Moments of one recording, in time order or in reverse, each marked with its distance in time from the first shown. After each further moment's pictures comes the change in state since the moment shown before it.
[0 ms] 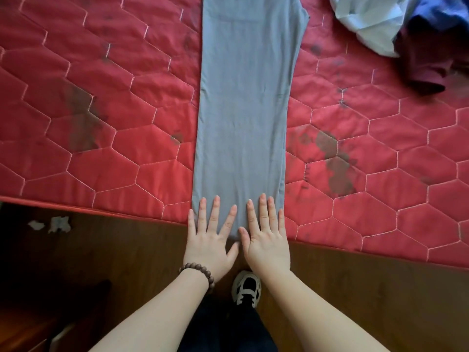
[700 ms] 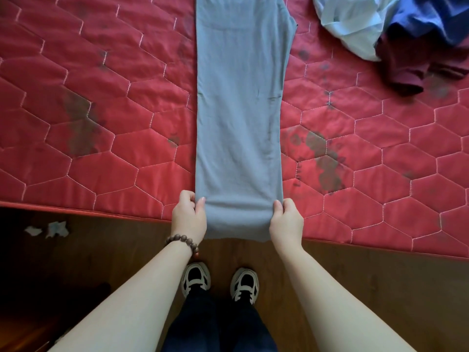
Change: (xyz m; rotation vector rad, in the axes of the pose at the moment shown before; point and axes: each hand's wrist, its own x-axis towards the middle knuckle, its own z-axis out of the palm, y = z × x) left_hand 0.035 -0.027 -0.049 -0.892 0.251 -0.523; right_hand 0.021 0.020 -0.051 0.794 0.150 0.667
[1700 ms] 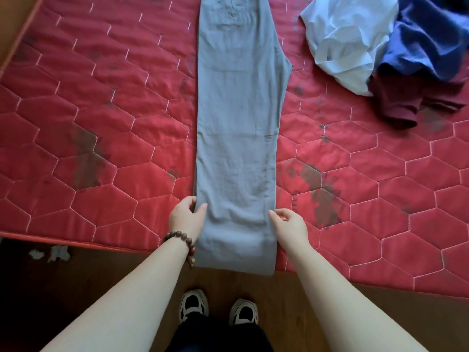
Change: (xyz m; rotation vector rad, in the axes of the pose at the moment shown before) left_hand 0.052 0.051 -0.006 0.033 -0.039 -0.058; right_hand 0.063 -0.034 -0.024 0.081 -0.226 0.072
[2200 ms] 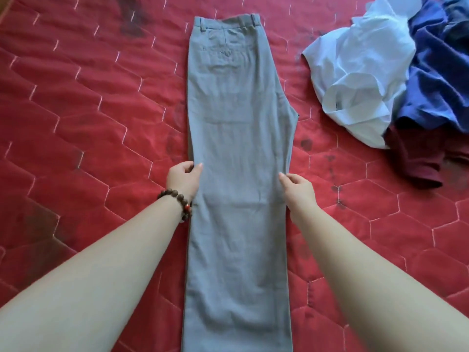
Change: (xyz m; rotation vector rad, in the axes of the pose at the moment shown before) left_hand 0.241 0.124 0.009 -0.294 -0.047 0.098; right_hand 0.185 -0.176 -0.003 0.225 0.183 -0.056
